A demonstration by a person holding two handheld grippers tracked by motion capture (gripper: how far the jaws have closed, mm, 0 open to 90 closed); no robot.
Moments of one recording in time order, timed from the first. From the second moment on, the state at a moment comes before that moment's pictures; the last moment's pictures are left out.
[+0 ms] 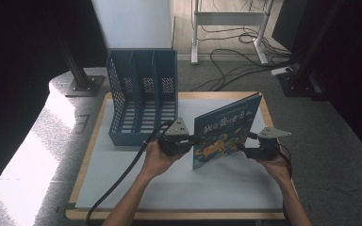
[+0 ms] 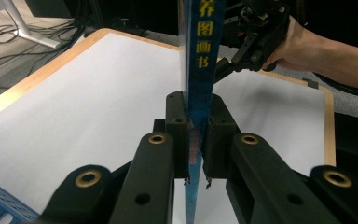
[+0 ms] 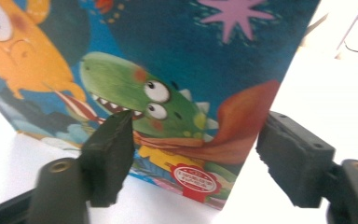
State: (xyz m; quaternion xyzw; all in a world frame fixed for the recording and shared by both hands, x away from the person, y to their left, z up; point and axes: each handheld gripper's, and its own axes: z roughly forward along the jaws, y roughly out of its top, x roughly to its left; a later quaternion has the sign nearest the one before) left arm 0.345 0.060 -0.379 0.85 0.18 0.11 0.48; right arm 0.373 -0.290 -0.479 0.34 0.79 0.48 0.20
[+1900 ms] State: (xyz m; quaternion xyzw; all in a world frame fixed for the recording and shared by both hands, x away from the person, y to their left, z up) left arm 0.346 0.078 -0.379 0.82 0.22 0.10 0.51; right arm 0.382 -0.266 -0.463 0.34 0.77 0.51 0.20
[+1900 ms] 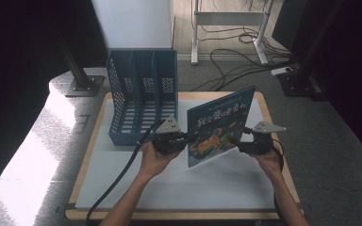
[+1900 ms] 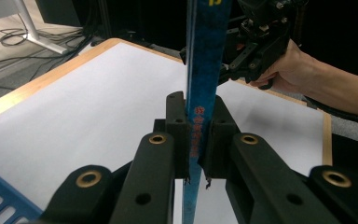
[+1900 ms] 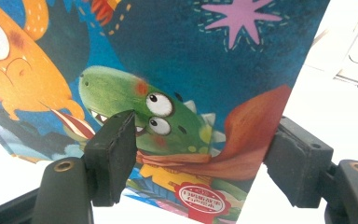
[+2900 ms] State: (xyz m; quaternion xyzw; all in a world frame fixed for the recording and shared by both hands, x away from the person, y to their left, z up) left arm 0.346 0.151 -0.328 0.80 0.27 0.12 0.52; right arm 0.415 -0.189 -0.412 0.29 0.78 0.52 0.19
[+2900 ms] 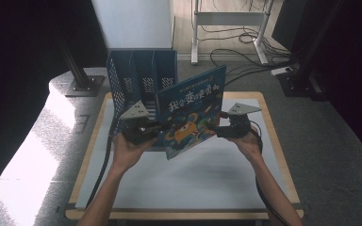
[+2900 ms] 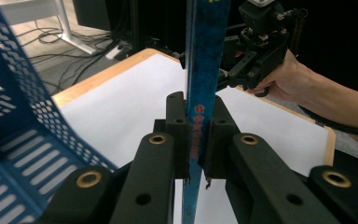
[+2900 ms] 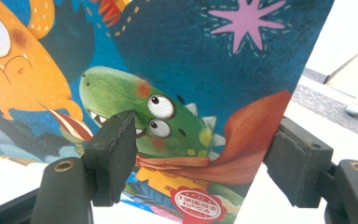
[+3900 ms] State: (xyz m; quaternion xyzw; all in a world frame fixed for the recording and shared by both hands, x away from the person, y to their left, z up) left arm 0.333 0.229 -0.319 0.78 0.29 0.20 0.52; right arm 0.452 -0.092 -0.397 0.24 0.79 0.54 0.17
